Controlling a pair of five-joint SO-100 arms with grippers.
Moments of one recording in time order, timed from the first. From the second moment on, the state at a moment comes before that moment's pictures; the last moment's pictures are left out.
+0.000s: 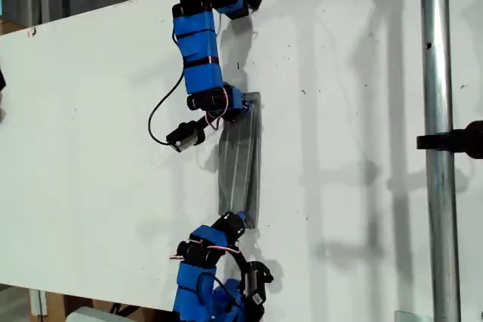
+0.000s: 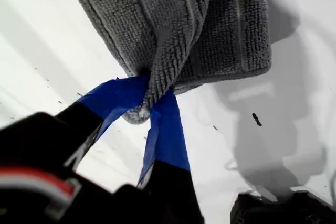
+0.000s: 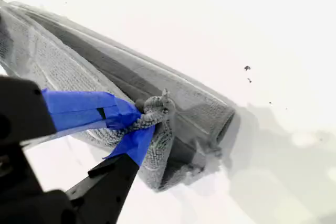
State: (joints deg) arm 0 0.3 102.4 110.8 73.4 -52.2; arm 1 -4.7 69.2 73.3 91.9 57.8
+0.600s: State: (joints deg) arm 0 4.0 116.8 105.6 93.2 -57.8; arm 1 -1.6 83.3 81.2 104.0 64.2
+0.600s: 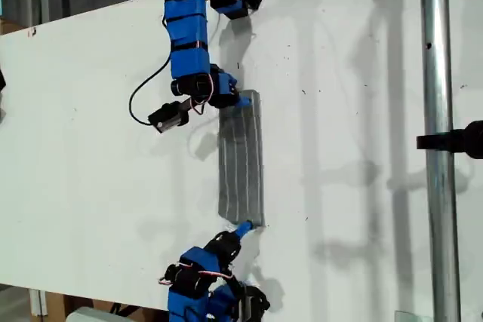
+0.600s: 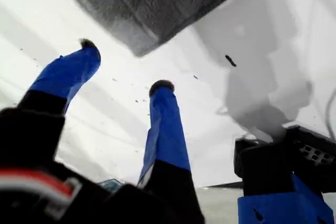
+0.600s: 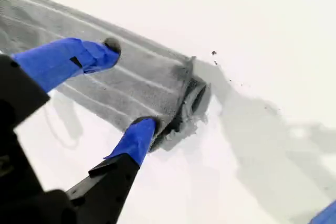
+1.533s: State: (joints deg) arm 0 15.1 198.6 161.8 72.2 -72.6; arm 1 -4.3 184.6 163.9 84.3 95.3
